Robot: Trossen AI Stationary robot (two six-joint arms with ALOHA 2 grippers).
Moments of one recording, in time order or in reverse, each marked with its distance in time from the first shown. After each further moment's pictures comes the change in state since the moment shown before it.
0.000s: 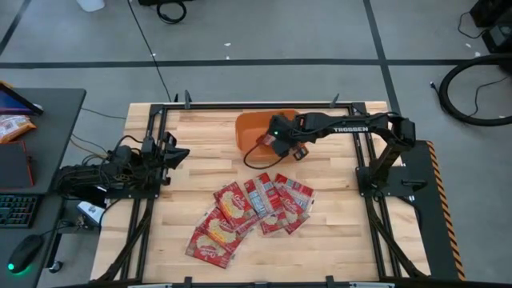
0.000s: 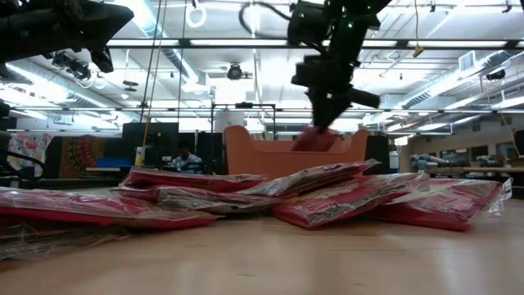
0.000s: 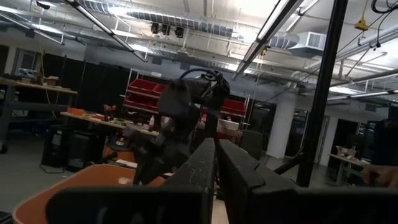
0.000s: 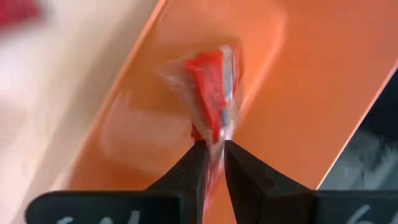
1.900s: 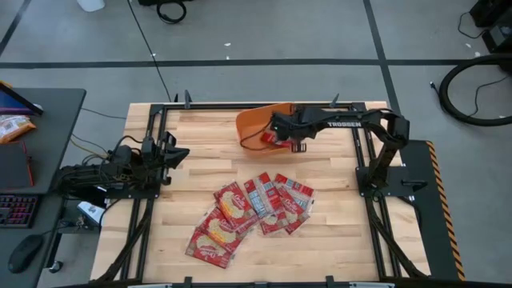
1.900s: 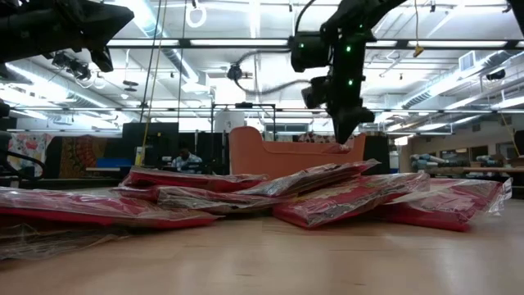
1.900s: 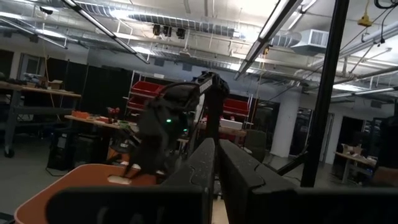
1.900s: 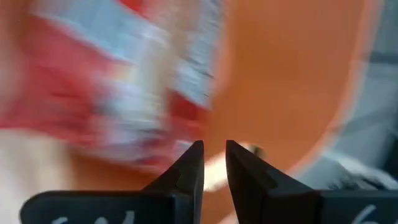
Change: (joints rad) left arm 0.000 0.000 0.000 0.000 -0.007 0.027; right arm -0.086 0.055 0.001 -0.131 0.174 0.551
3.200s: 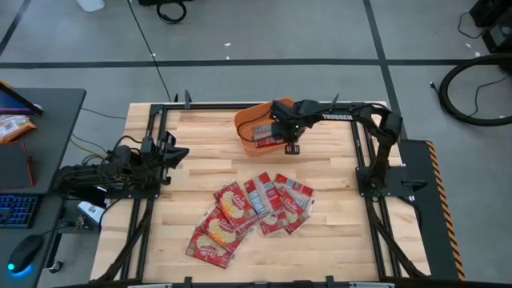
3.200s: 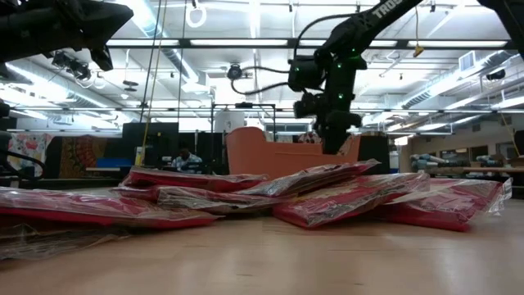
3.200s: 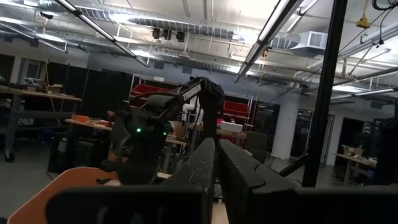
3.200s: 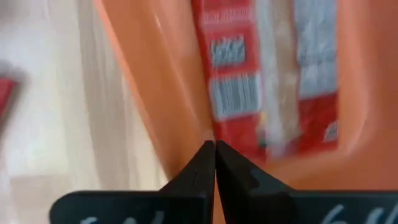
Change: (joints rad) left arm 0.000 0.000 0.000 0.014 -0.002 0.009; right arm -0.132 0.086 0.007 0.129 -0.487 -0.068
